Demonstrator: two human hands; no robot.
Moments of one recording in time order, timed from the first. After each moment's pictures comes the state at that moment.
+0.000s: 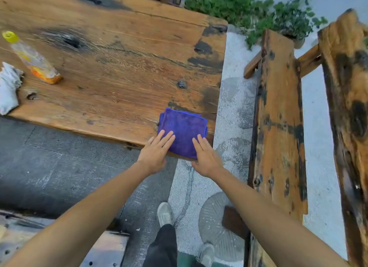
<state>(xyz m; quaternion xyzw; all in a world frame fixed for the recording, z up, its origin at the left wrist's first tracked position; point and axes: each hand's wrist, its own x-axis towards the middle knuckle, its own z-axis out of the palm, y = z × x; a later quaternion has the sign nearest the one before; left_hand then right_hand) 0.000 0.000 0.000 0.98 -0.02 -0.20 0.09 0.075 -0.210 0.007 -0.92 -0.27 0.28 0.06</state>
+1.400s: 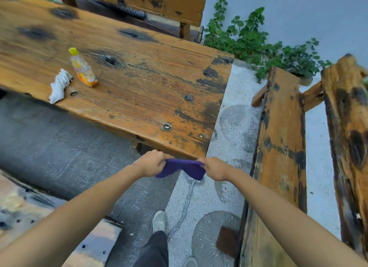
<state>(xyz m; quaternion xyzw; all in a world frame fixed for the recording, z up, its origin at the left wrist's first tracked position) -0.083 -0.057 0.092 0.95 0.04 -0.20 0.22 0.046 -0.289 0.097 -0.84 -0.37 0.38 0.09</state>
